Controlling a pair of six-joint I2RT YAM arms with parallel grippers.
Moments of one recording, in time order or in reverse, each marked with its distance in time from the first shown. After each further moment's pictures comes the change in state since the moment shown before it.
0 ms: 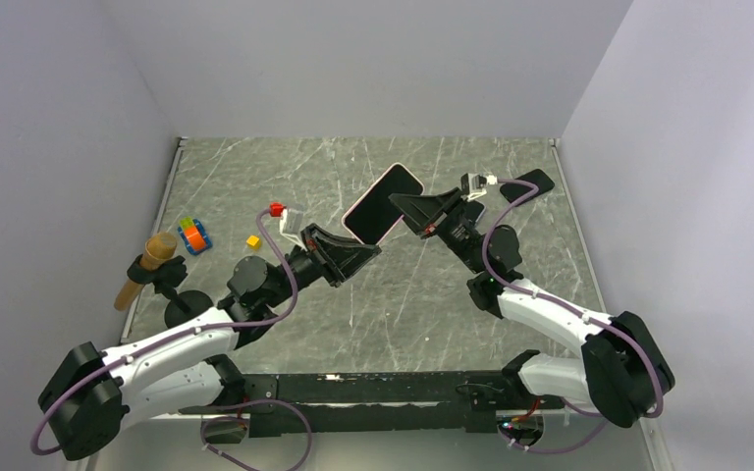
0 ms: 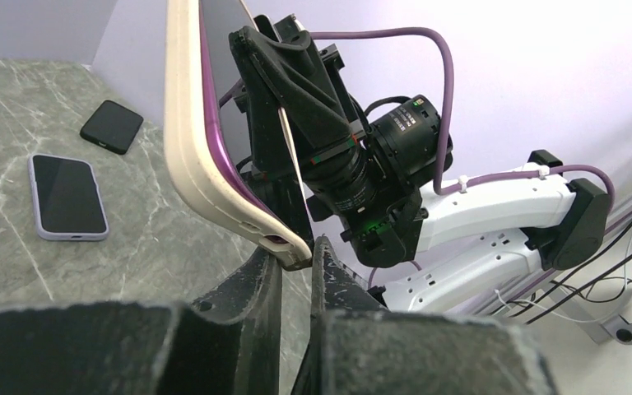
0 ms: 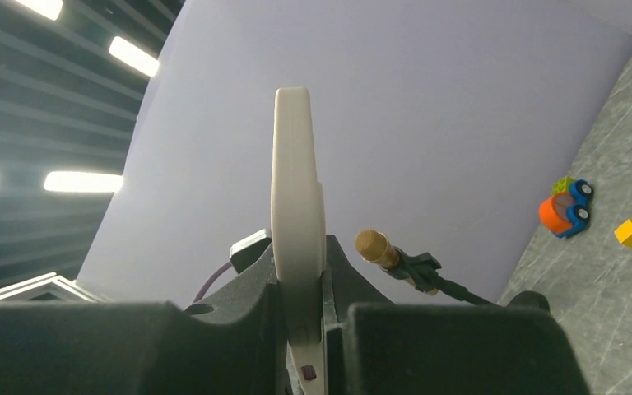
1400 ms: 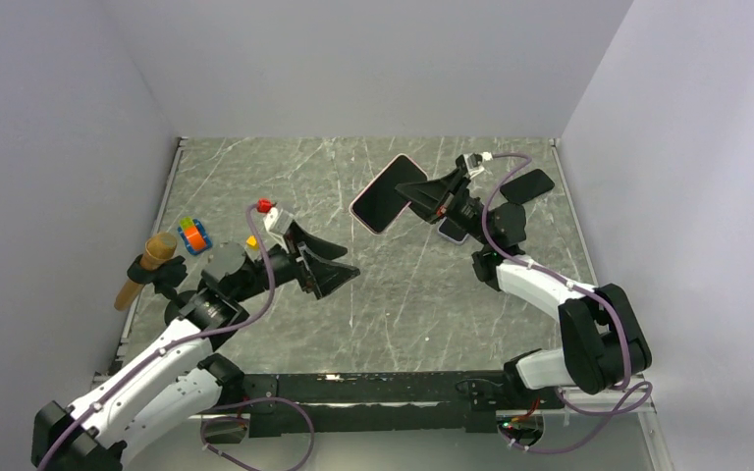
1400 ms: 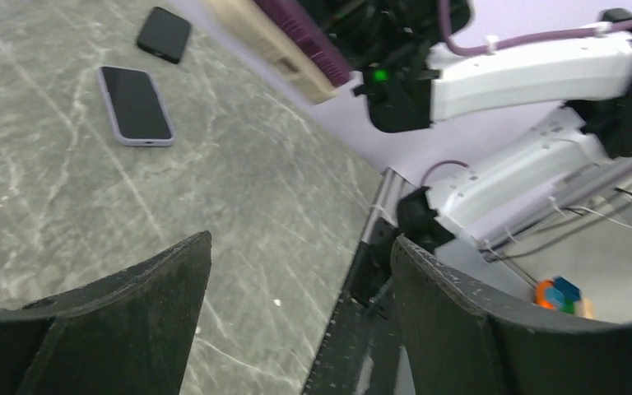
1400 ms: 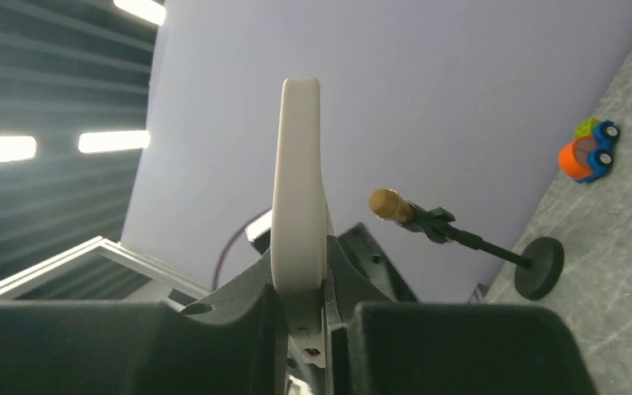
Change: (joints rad) left arm 0.222 -0.202 0.027 -0.483 0.287 0.154; right arm -0.197 0.174 0.098 0.115 -0.348 0.220
